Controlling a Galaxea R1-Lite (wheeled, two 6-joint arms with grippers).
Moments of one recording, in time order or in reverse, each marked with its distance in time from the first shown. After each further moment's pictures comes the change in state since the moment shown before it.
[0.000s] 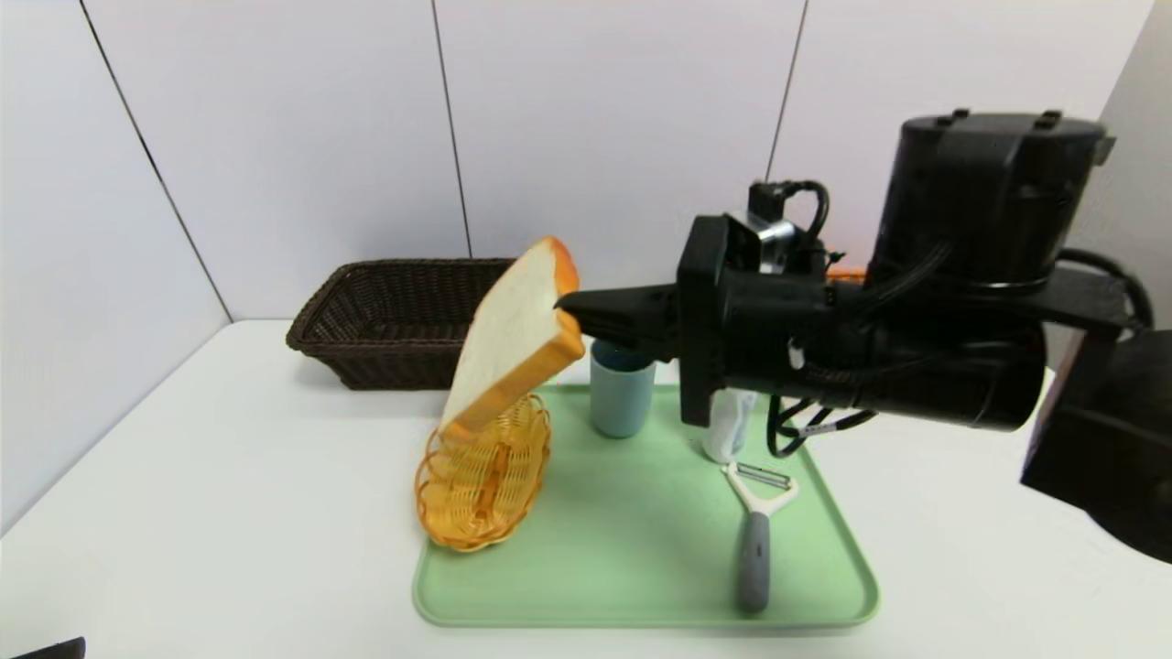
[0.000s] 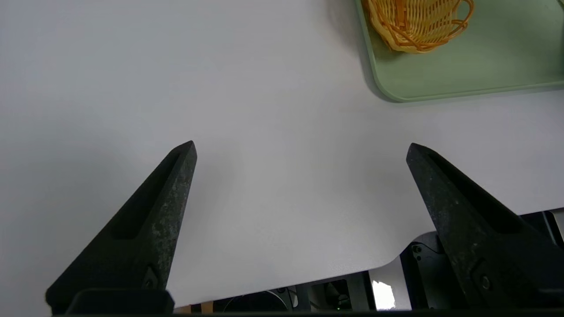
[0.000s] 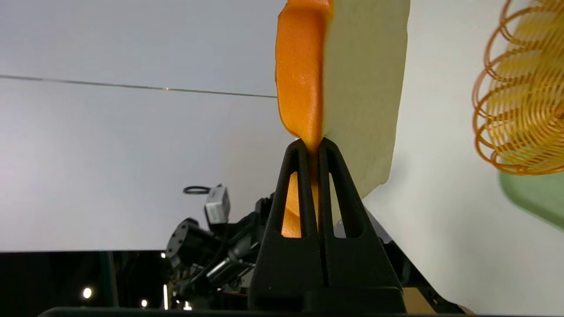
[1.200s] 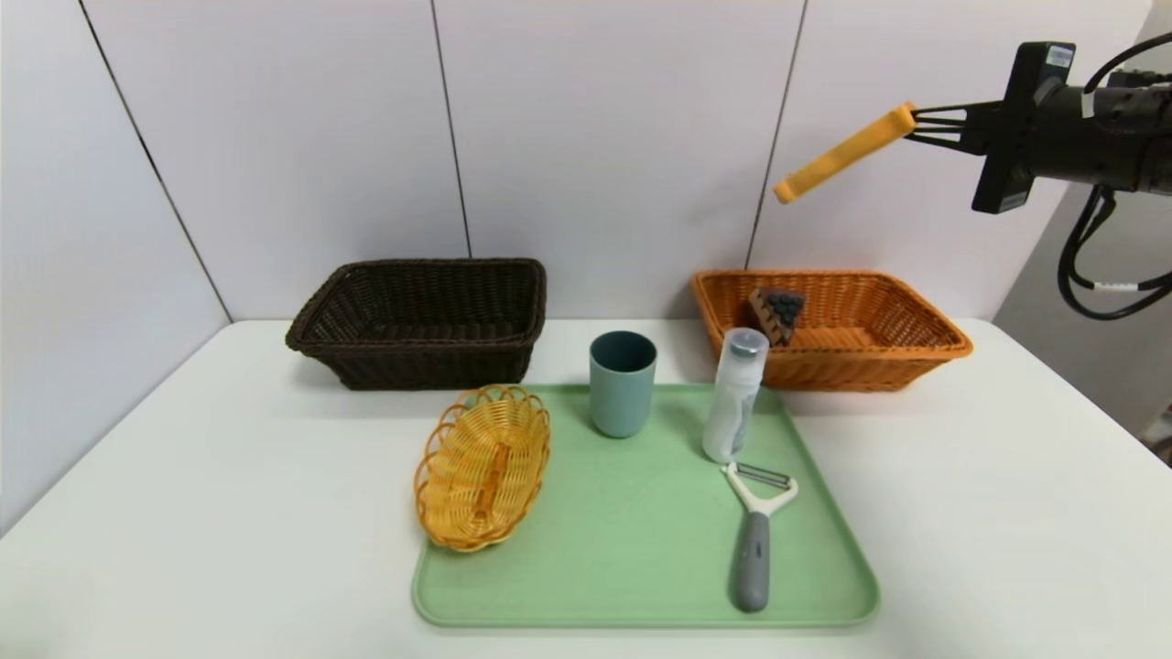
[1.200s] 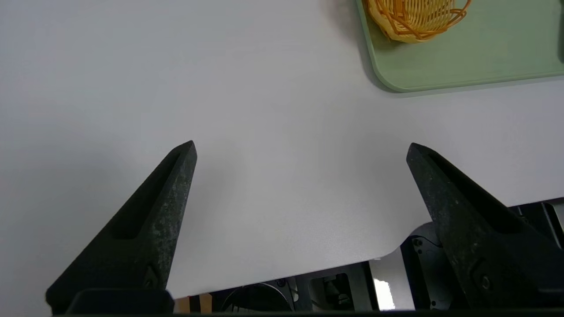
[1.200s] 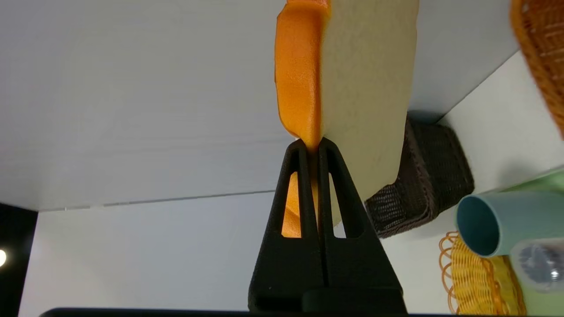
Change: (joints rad) left arm -0.001 -0.058 0.031 0.012 -0.007 -0.001; right arm -0.712 -0.021 -0.368 0.396 0.036 0.193
